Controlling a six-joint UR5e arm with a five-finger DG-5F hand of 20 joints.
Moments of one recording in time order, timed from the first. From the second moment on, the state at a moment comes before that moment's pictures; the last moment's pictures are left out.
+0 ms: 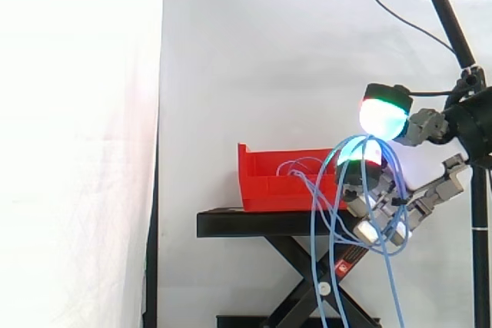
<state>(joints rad) 0.24 -2.07 -1.27 -3.44 -1.27 0.27</state>
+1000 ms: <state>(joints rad) 0.24 -2.07 -1.27 -3.44 -1.28 0.27</state>
